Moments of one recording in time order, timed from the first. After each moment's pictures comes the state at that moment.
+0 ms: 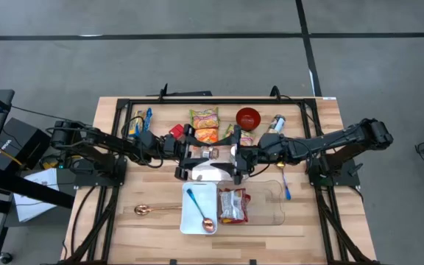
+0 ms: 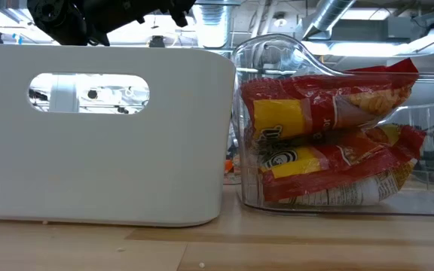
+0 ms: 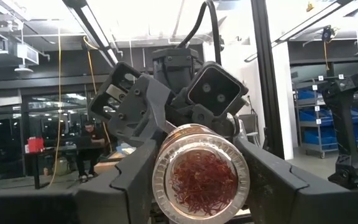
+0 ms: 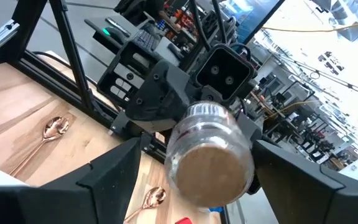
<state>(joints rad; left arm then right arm) -0.01 1.48 0.61 1.29 0.14 0.05 0.15 1.42 1.02 0.35 0.18 -0.66</state>
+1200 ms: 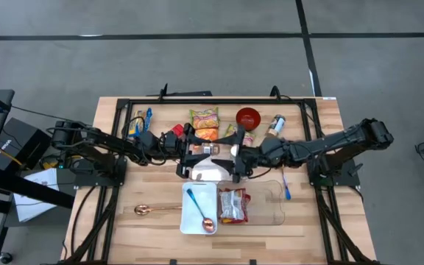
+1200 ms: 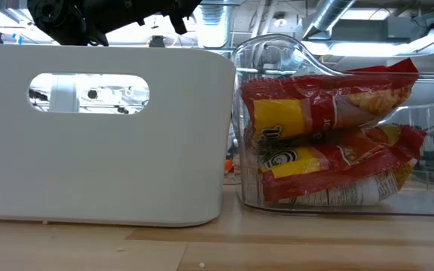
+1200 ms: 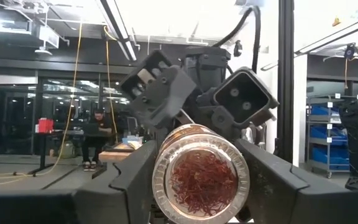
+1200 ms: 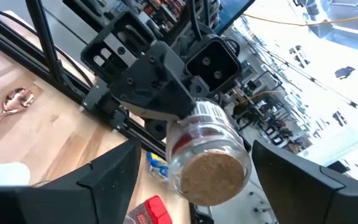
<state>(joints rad) -0.01 1.48 0.61 1.30 0.05 -0.06 0.20 1.42 1.02 0.34 0.37 -0.77</state>
